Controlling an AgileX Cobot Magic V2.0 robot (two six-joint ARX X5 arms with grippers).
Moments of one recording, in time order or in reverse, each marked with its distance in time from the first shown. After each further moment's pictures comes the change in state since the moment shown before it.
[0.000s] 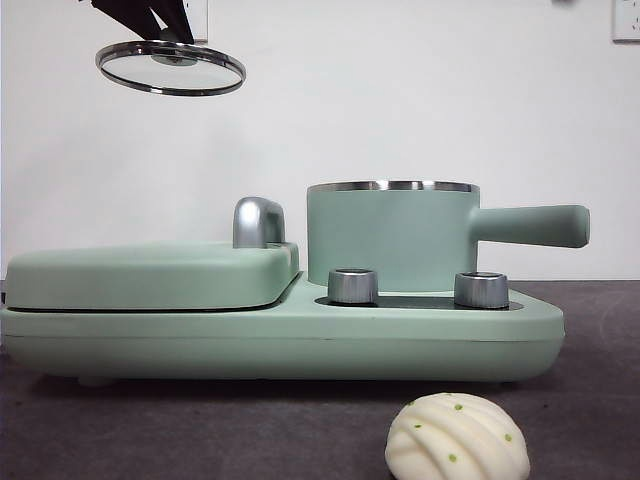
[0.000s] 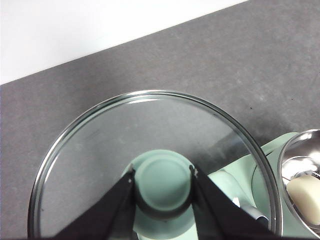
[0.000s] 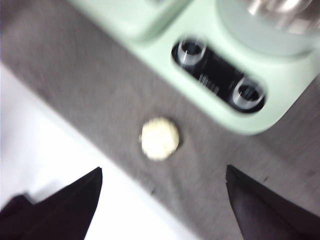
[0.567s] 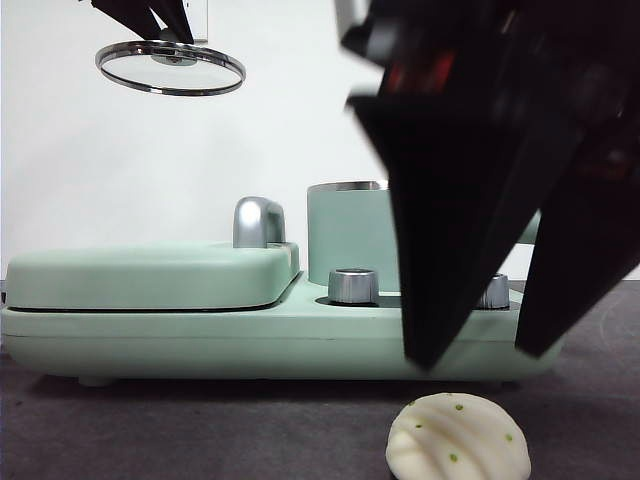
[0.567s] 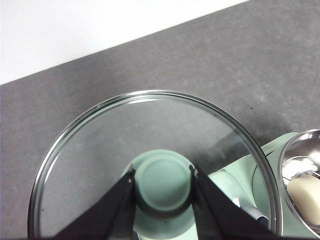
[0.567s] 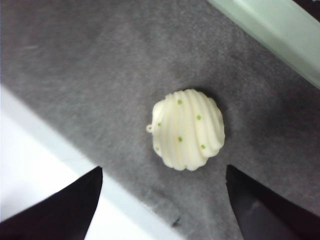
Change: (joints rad) left arm 0.000 0.000 0.000 0.000 0.000 0.000; right arm 0.057 0.168 -0.420 0.444 -0.058 0.111
